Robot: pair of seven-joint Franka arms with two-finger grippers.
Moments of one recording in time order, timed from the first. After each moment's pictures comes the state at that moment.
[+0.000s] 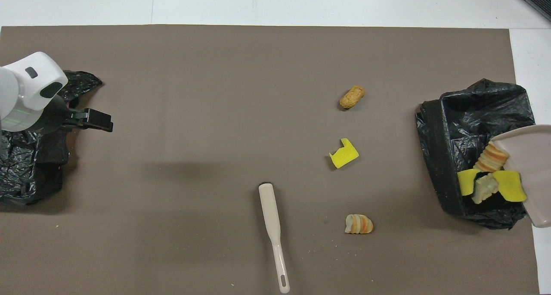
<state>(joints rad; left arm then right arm) -0.12 0.04 0.06 -1.77 -0.09 1.79 0.06 -0.31 -0.01 0.08 -1.72 -0.74 1.74 -1.92</state>
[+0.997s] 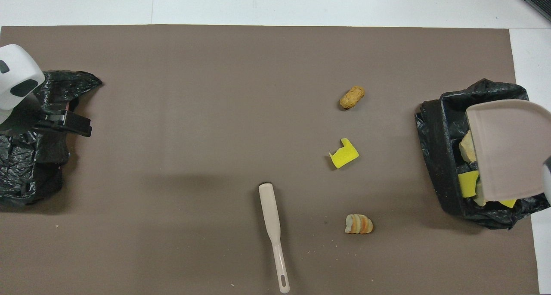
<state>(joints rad) -0.12 0.03 0.05 -1.67 -0.02 1.65 0.07 -0.16 -0.06 0.10 -1.72 -0.65 1.68 -1.52</state>
